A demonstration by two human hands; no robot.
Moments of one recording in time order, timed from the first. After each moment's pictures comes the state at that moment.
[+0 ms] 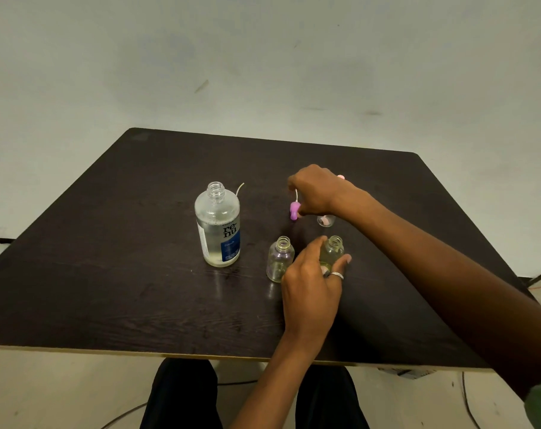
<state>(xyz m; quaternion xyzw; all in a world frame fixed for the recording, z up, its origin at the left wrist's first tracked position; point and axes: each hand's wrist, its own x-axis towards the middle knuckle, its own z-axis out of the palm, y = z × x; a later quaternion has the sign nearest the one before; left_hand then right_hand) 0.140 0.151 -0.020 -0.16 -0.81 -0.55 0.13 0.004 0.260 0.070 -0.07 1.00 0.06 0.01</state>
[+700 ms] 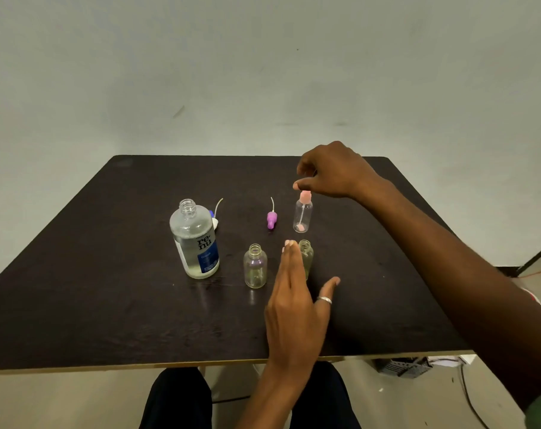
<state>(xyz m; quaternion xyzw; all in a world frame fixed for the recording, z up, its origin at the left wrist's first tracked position) 0.182 0.150 -0.019 -0.21 -0.84 -0.47 0.19 0.058 0.312 0.134 0.00 0.99 -0.06 -0.12</state>
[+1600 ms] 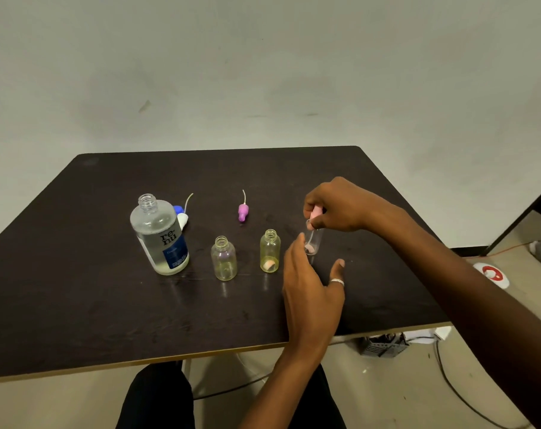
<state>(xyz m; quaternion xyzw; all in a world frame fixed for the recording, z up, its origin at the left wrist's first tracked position) 0.207 0.212 -0.009 -0.16 -0.78 -0.60 0.04 0.138 0.347 0.101 -0.03 1.00 -0.07 0.00</state>
